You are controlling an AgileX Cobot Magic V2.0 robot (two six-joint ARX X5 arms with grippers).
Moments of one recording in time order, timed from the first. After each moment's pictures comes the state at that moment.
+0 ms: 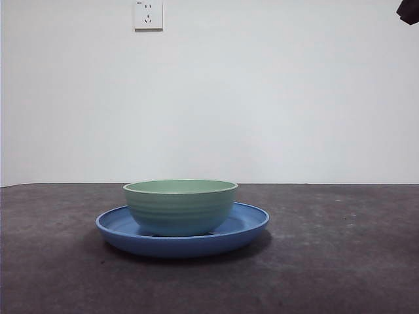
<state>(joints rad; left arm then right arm) -0.02 0.06 0.03 -0.18 -0.02 0.09 0.55 0.66 0.83 -0.87 -0.31 0.13</state>
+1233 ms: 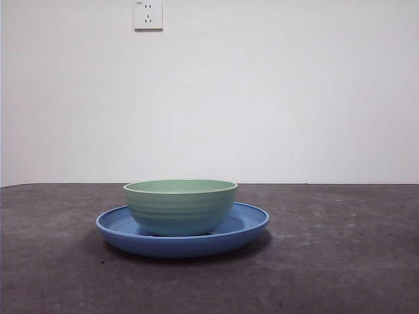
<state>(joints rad) -0.02 0.00 0.03 -0.18 -0.03 0.09 0.40 0.54 0.79 -0.79 -0.34 0.11</state>
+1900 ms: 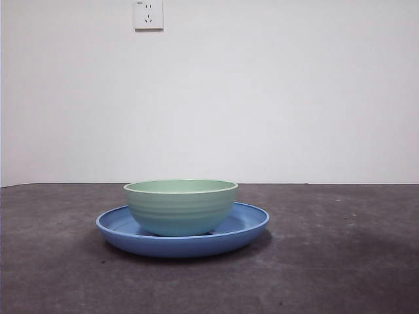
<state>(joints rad) -0.02 0.00 0.03 -0.18 -0.03 0.09 -0.01 0.04 0.07 -0.09 -0.05 0.02</state>
